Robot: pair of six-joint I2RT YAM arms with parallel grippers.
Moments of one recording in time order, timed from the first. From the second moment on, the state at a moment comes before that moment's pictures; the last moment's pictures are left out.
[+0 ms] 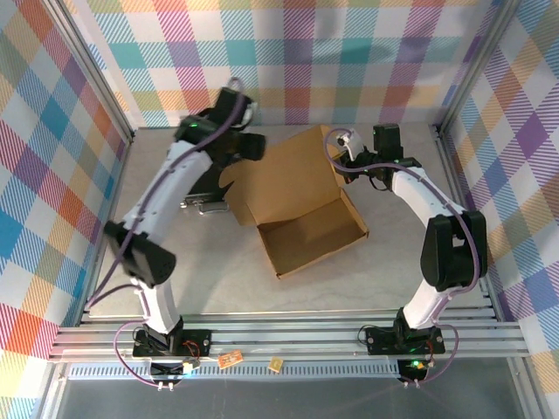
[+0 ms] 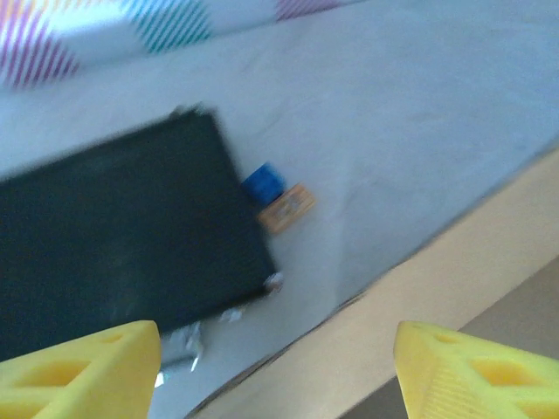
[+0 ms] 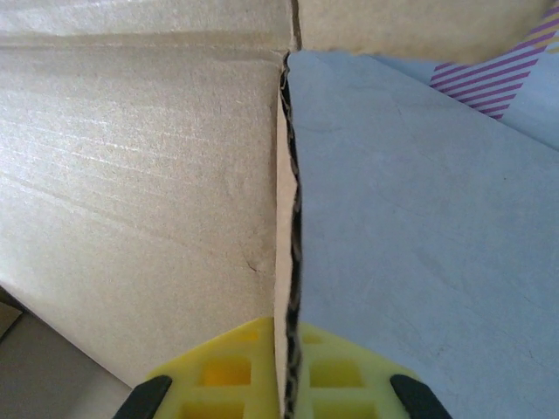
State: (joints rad) left arm -0.44 1.79 2.03 -1.10 -0.14 -0.22; right arm 0.18 1.71 1.31 -0.28 -0.59 -0.37
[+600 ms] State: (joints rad) left arm 0.03 1.51 1.28 -0.83 0.38 -1.01; right arm 0.18 1.61 1.18 -0.15 -0.57 -0.35
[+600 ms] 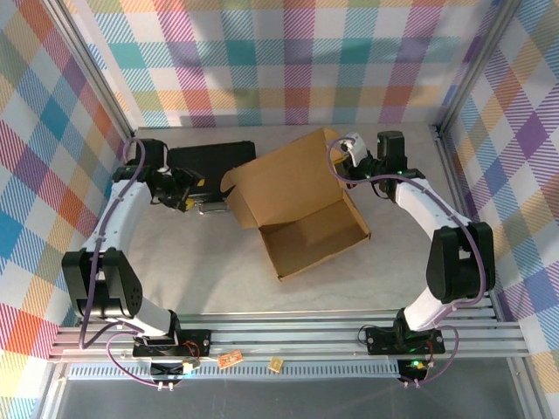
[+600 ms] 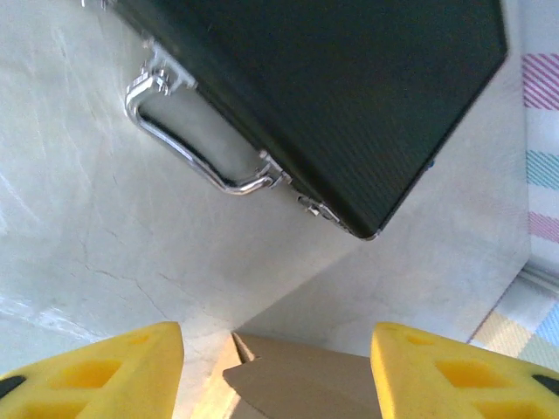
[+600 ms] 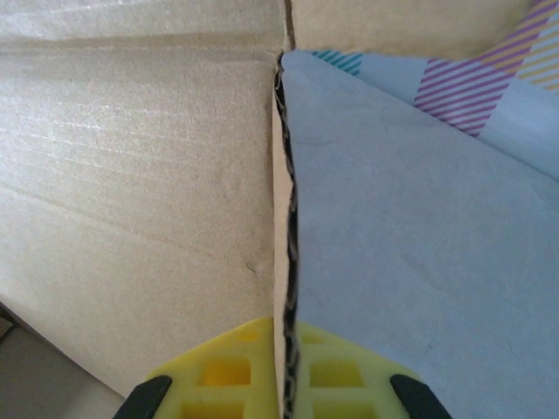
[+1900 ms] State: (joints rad) left arm -0.49 1.72 1.82 -0.94 -0.03 -2.07; right arm 0.25 1.52 0.98 0.10 -0.30 -0.21
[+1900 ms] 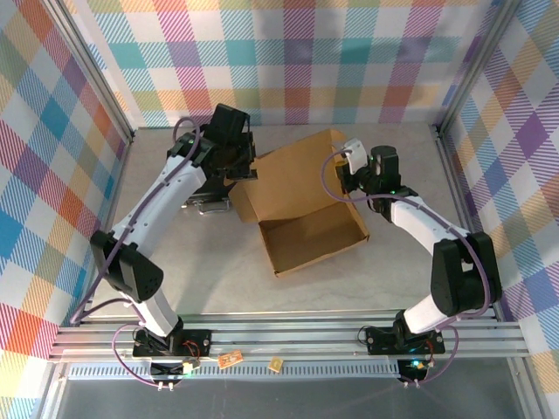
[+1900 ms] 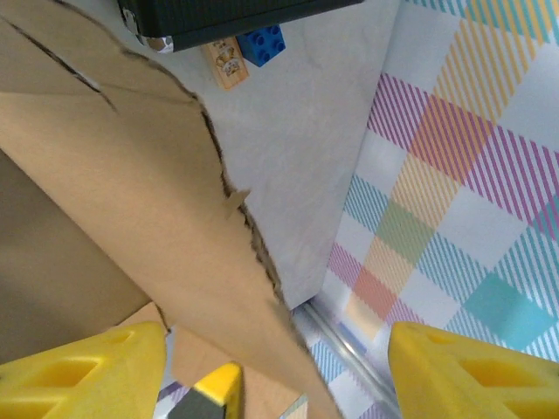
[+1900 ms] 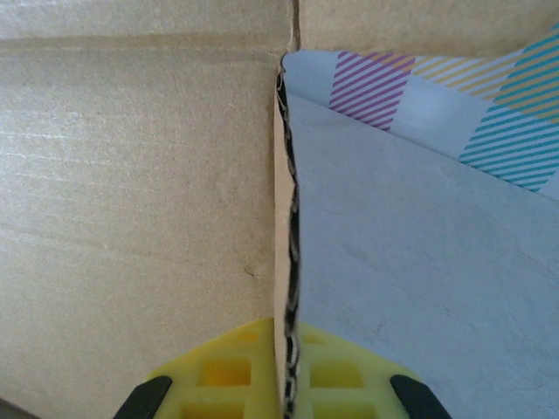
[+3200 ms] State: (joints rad) left arm -0.48 1.83 1.83 -0.84 0.05 -2.01; right arm 0.22 1.28 1.35 -0.53 -0.28 0.63
